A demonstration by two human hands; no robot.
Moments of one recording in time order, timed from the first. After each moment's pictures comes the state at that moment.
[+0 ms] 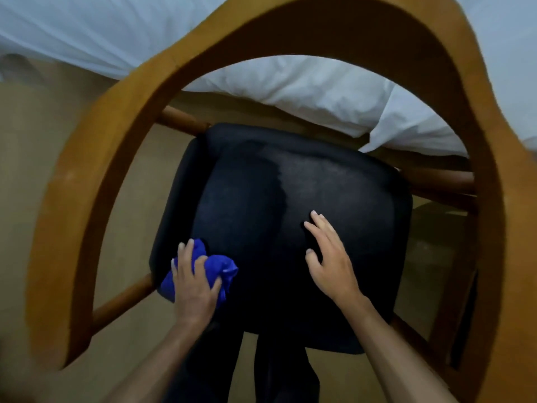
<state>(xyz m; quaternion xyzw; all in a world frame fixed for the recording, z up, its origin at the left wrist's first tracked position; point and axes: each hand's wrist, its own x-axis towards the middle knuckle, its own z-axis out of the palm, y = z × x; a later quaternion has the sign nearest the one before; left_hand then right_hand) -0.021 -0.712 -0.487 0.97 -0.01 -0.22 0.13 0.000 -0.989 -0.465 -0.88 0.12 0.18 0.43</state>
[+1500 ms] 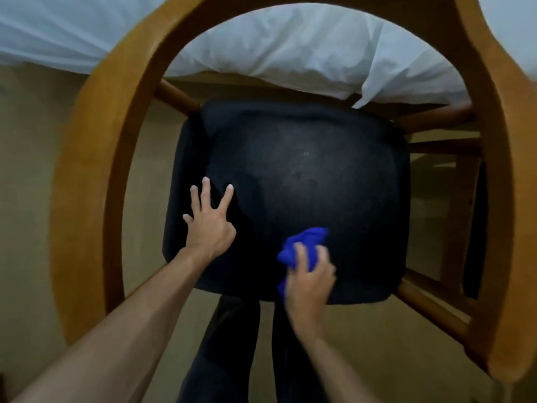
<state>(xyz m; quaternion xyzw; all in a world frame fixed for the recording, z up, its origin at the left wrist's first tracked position) 0.075 -0.726 -0.454 0.92 -0.06 -0.38 0.10 -0.104 -0.854 -0.473 -0.93 0.32 0.04 0.18</state>
